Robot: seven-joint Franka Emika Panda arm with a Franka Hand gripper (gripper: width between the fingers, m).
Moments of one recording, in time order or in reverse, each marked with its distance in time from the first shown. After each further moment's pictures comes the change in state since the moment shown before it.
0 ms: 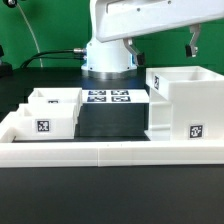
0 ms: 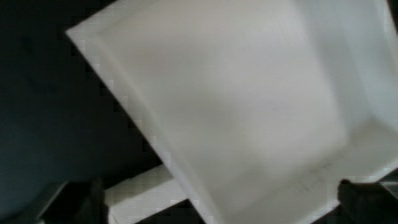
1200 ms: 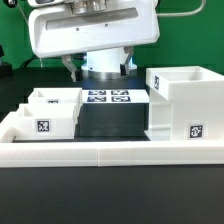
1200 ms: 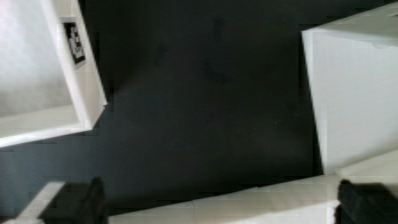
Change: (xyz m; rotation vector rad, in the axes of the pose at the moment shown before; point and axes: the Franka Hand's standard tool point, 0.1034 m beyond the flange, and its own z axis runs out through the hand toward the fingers) arm -0.001 0.108 0.010 -0.080 0.004 -0.185
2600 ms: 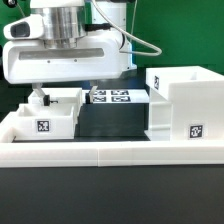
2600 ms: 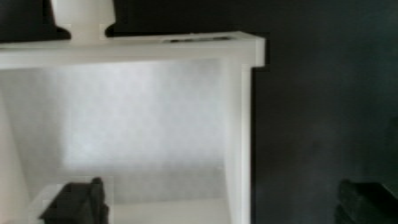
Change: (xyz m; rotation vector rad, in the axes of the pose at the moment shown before) arm -0.039 0.072 0.054 -0.108 -0.031 -0.113
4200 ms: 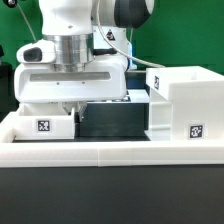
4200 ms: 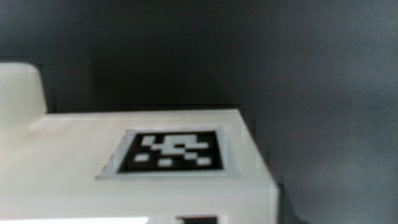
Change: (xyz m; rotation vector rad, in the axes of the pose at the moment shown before) arm -0.015 -0.005 0.036 -0.022 -0.014 -0.029
